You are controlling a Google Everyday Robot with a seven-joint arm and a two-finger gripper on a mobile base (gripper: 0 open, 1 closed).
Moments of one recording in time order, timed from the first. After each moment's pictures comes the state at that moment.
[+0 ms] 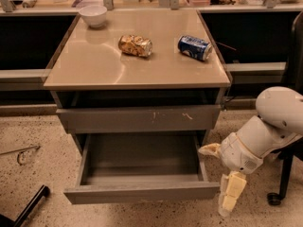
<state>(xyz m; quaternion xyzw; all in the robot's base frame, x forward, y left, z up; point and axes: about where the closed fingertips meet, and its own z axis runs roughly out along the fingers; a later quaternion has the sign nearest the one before) 0.376 -0.161 0.684 -0.67 0.68 0.28 0.12</state>
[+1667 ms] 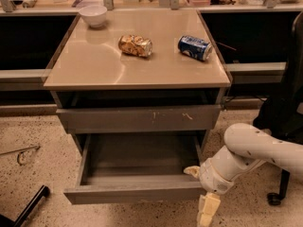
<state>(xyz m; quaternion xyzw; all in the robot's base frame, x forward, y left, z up) 0.371 -0.130 0.563 -0.67 0.68 0.28 0.10</state>
